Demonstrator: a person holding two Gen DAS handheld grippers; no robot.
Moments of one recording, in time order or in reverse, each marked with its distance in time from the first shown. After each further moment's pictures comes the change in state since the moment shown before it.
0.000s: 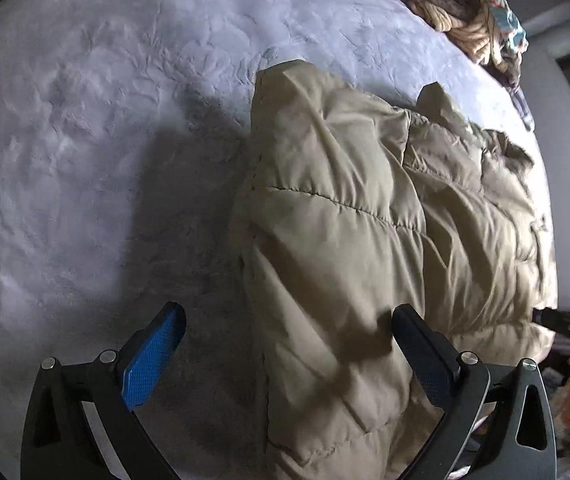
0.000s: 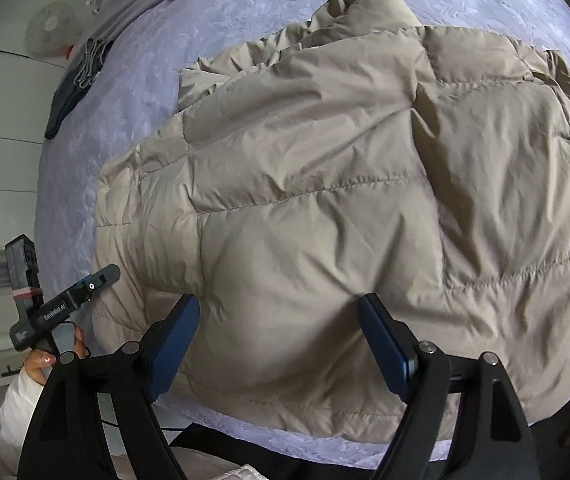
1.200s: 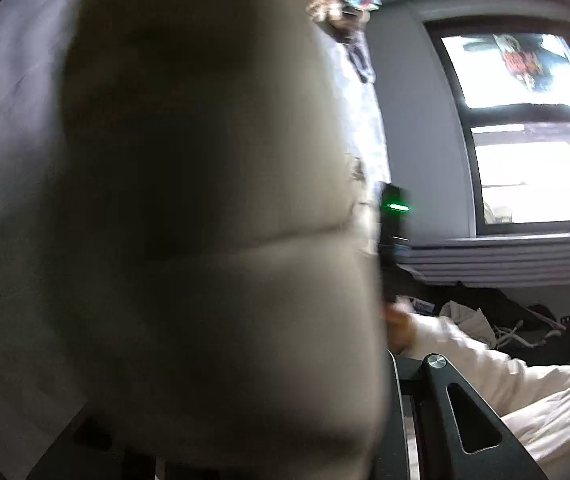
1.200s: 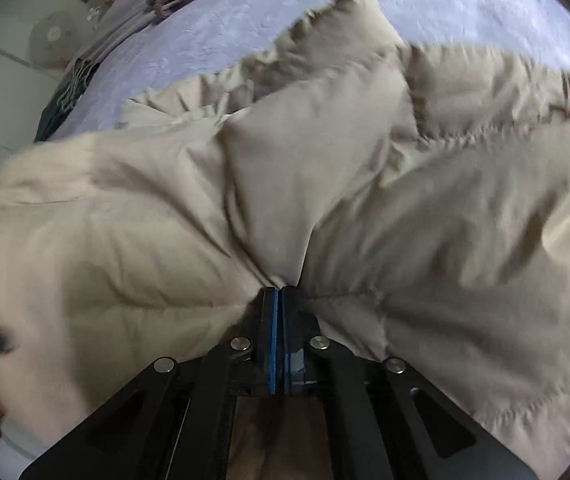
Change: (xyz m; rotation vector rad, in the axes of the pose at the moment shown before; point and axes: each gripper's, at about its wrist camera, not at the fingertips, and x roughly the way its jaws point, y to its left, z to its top) left arm -0.050 -0.129 0.009 0.192 0.179 -0.507; right arm 0.041 -0.043 0.036 0.001 -0.136 0.005
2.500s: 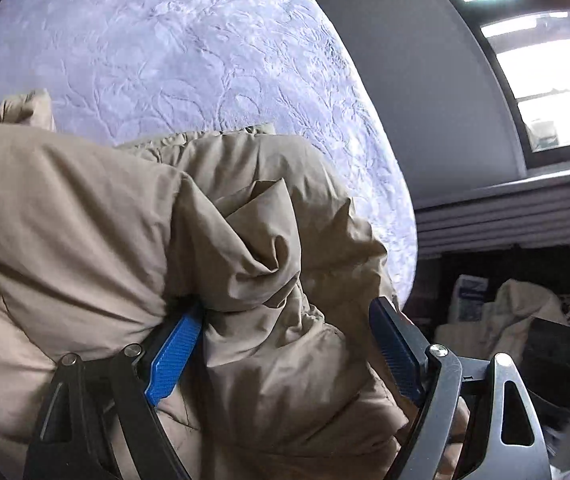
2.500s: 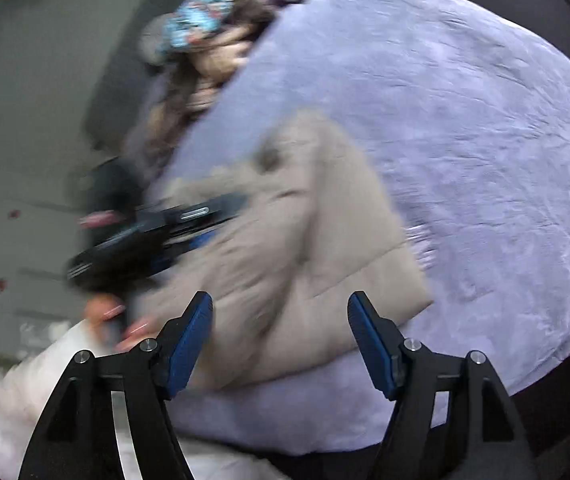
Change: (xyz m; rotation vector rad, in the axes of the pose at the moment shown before) left arm 0.272 -0.198 0.034 0.254 0.147 0.178; right arm -0.218 -0.170 -0.123 0.272 -0.278 0.344
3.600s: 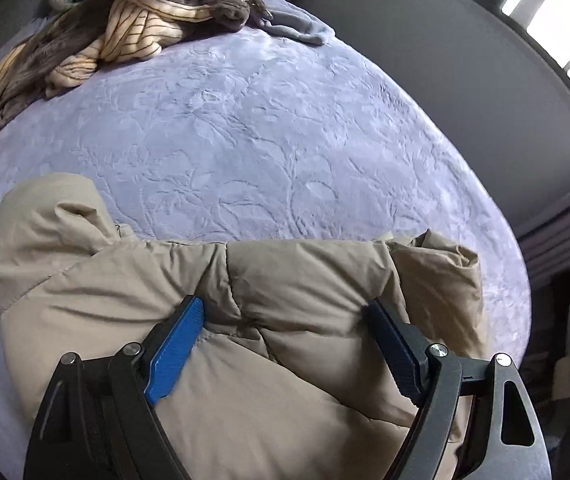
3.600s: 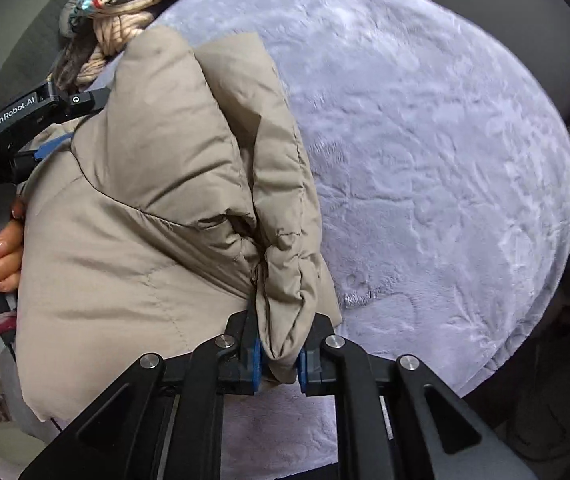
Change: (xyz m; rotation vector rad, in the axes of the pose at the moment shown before) left arm 0.043 0.004 0.076 0.163 -0.247 0.415; right arm 0.071 -0.076 0.001 0.037 -0.007 -0.525
